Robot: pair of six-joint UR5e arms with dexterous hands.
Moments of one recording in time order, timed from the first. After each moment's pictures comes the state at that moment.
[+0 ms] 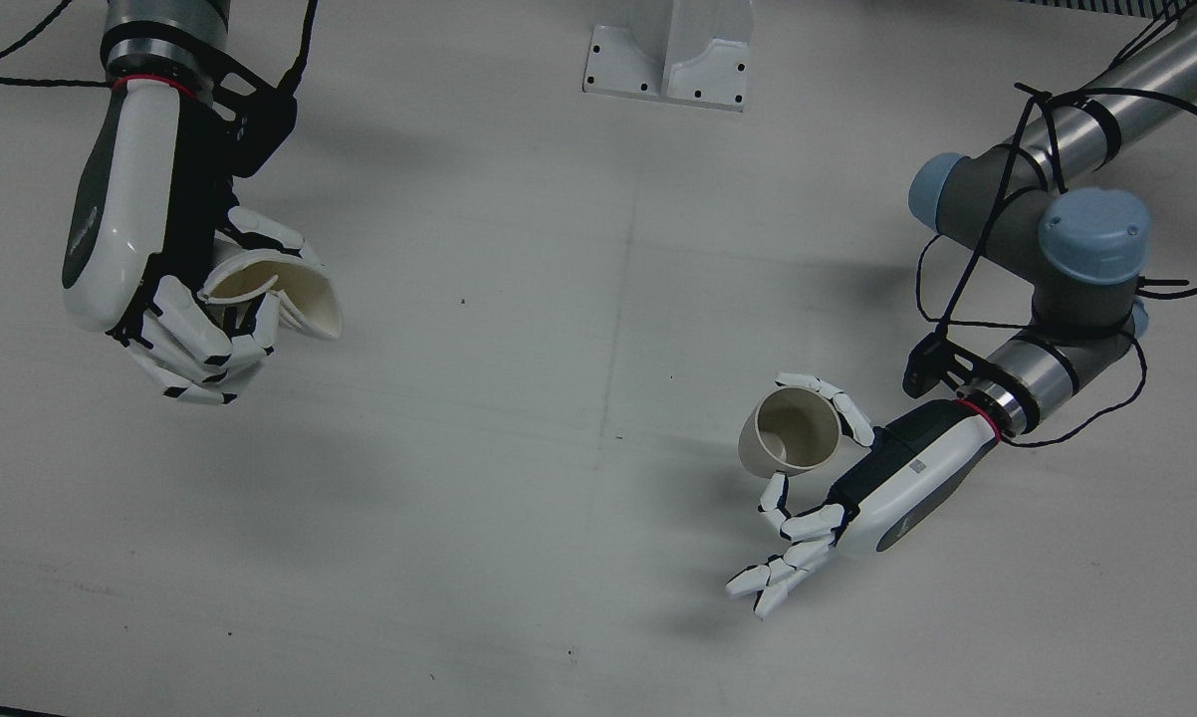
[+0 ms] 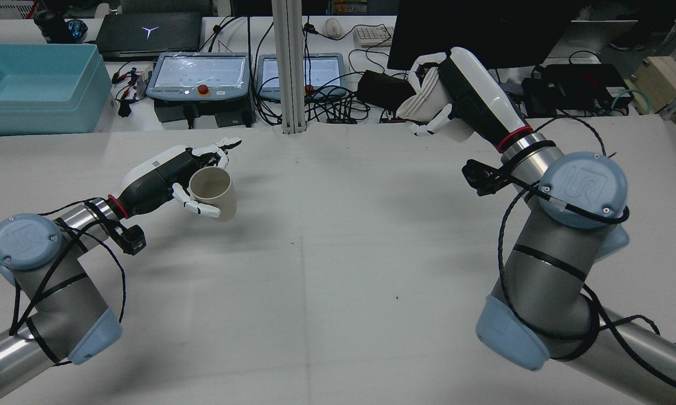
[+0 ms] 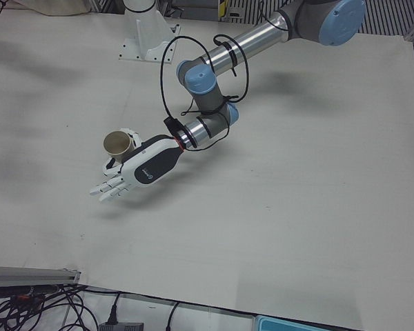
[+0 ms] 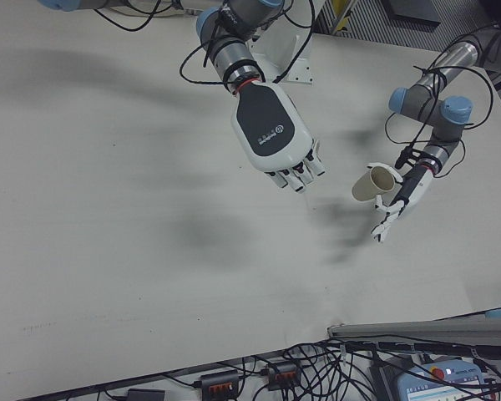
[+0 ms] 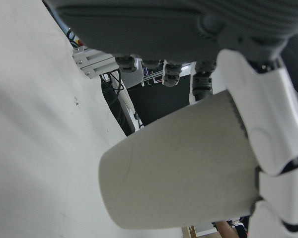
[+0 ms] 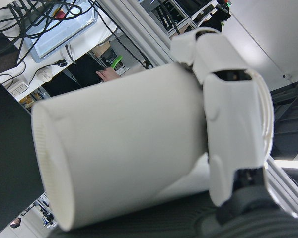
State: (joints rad) left arm -0.72 -2.12 -1.49 0.00 1.45 0.59; right arm 0.72 -1.01 2.00 -3.81 -0.90 -1.06
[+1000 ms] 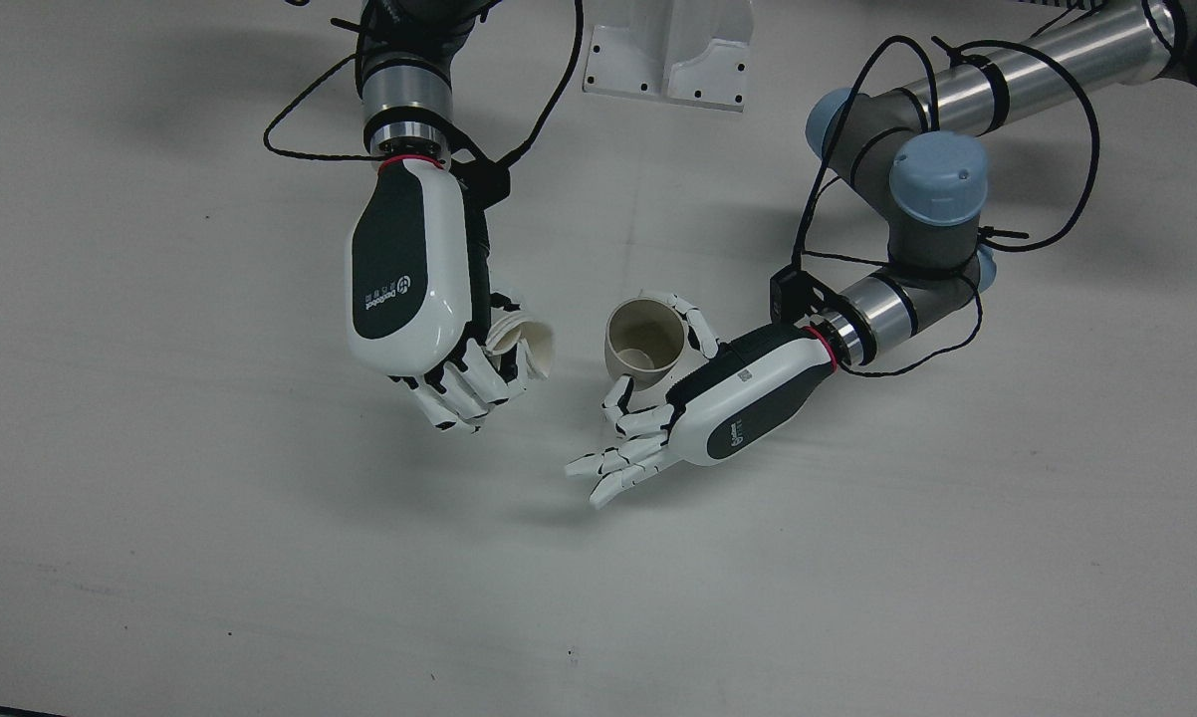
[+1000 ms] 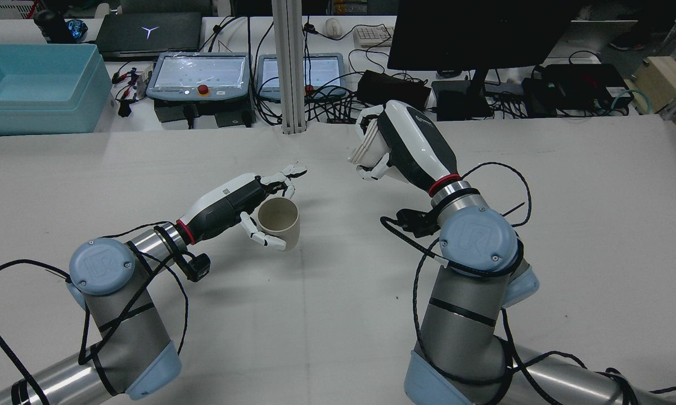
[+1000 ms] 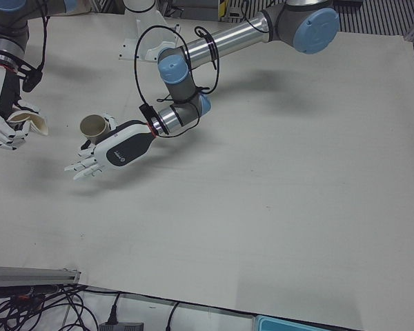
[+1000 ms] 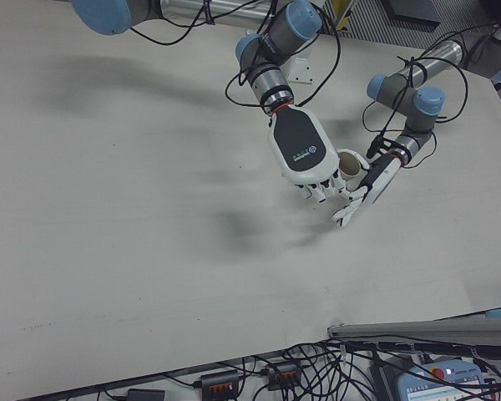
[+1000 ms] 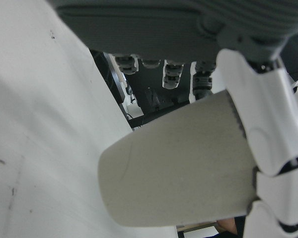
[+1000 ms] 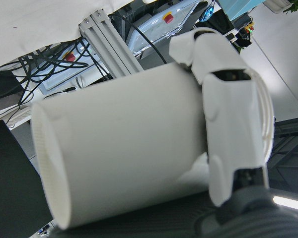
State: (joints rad) left arm -0.62 -2.20 -1.49 0.05 1.40 0.62; right arm 0.58 -0.82 1.79 -3.81 -0.78 -1.18
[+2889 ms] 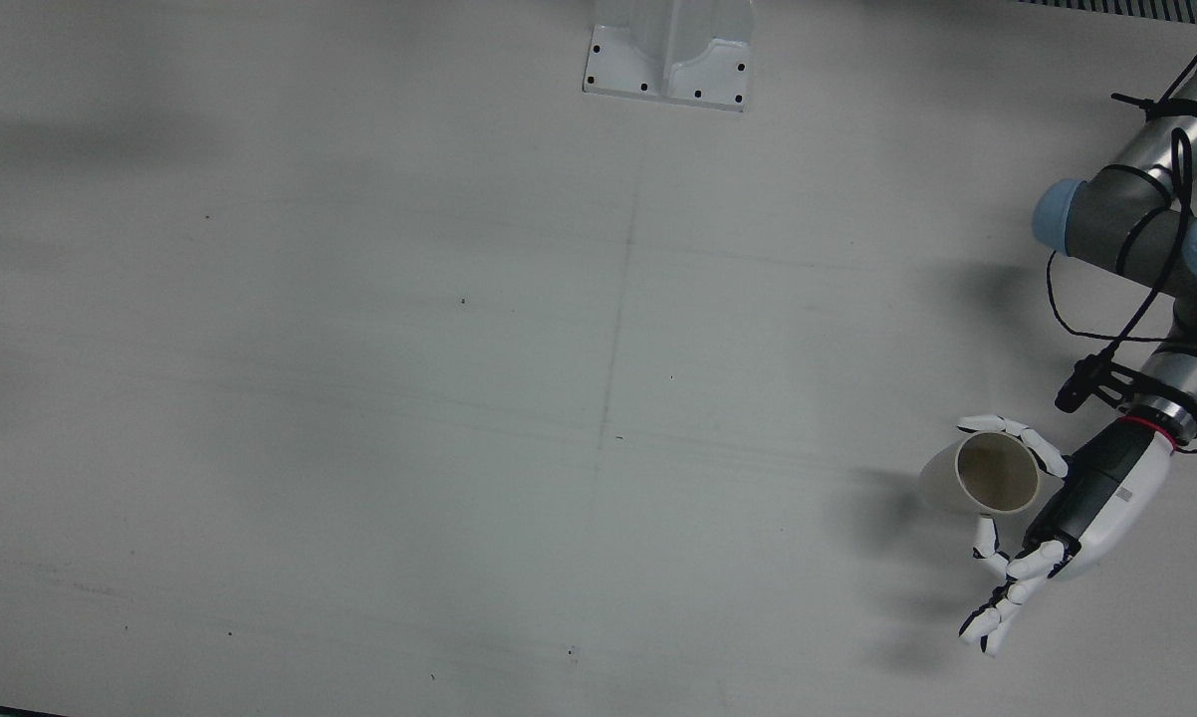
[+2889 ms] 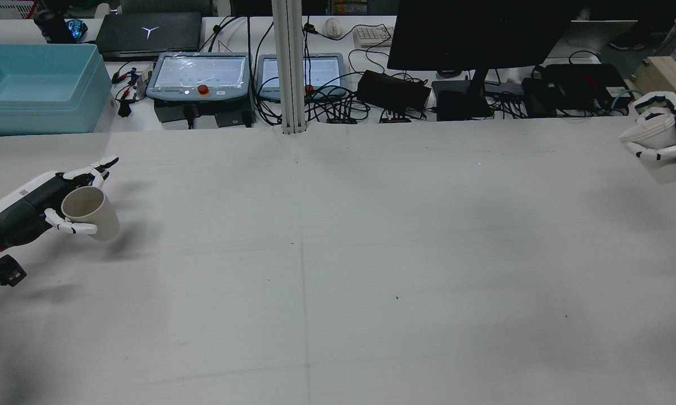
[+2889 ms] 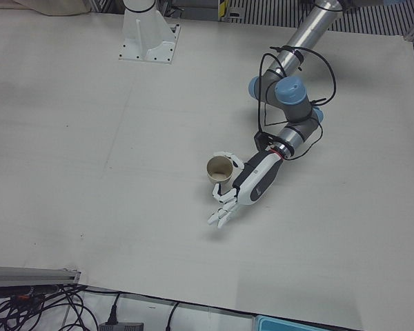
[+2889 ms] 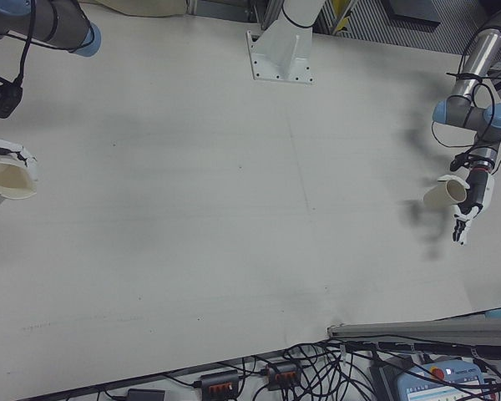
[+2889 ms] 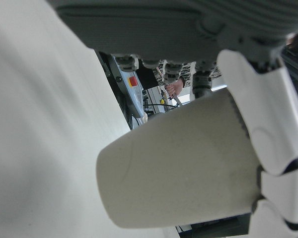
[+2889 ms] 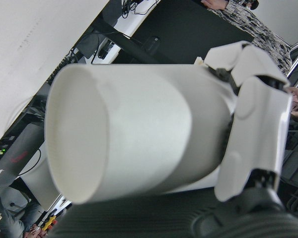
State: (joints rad) left arm -0.88 -1.74 -1.46 -0.26 1.41 0.46; right arm 1.22 -1.64 1.70 -3.20 -1.26 -0.62
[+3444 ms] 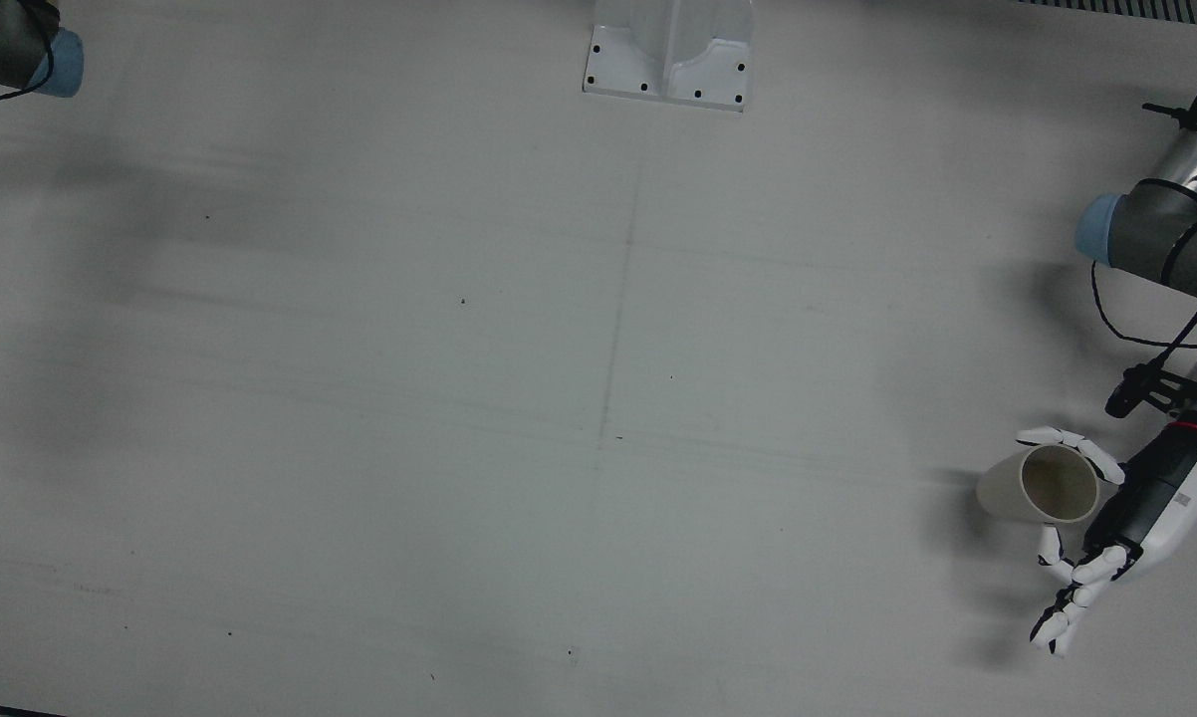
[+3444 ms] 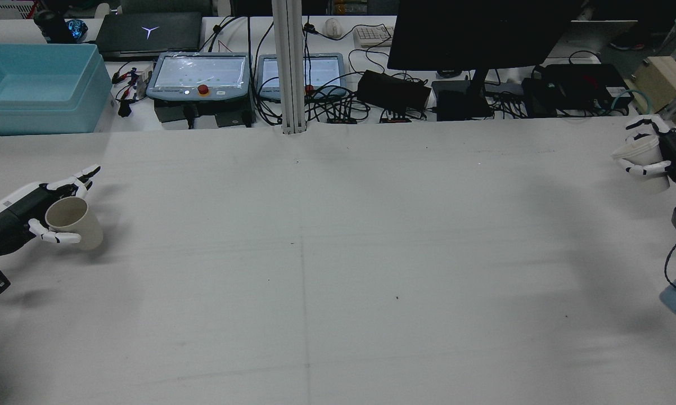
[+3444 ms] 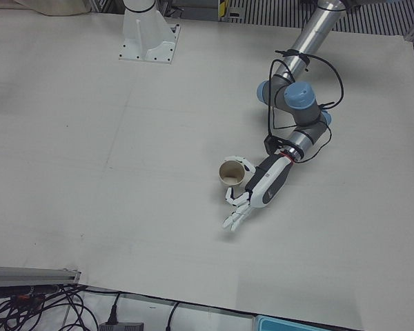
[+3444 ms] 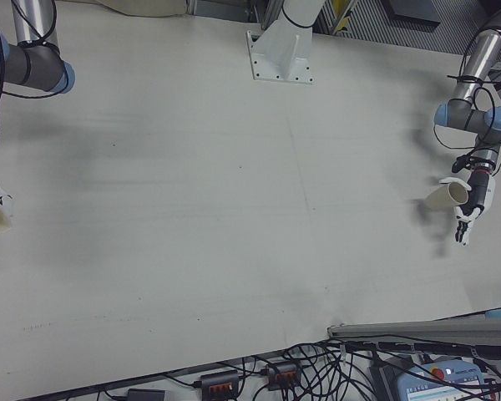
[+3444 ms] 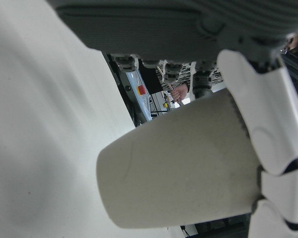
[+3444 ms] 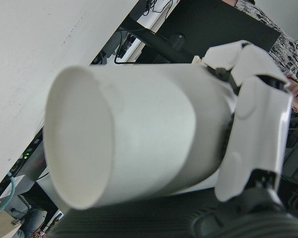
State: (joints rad) left arm -0.89 -1.72 -1.39 -0.33 1.41 0.47; right arm 1.21 -1.50 1.25 -2.86 -1.23 -0.61
